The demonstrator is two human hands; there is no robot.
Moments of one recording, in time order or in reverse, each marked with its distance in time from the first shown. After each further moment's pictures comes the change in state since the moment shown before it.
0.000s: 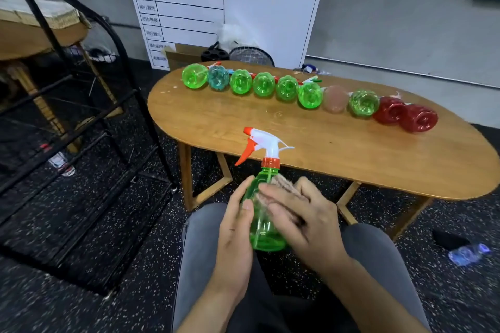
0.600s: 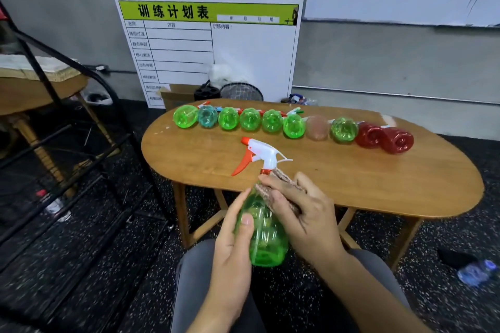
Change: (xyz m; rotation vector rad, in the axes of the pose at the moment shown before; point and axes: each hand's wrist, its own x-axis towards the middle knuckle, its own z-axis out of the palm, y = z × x) left_hand 0.012 0.037 0.037 0.084 -0.084 0.158; right_hand 0.052 -0.002 -0.038 -0.066 0.148 0.023
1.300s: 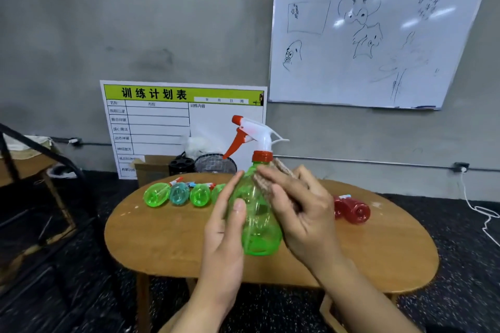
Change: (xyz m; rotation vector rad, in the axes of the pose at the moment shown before) left_hand 0.084 0.102 0.085 -0.101 -0.135 0.347; right_hand 0.122 -0.028 -0.084 0.076 0.296 -0.258
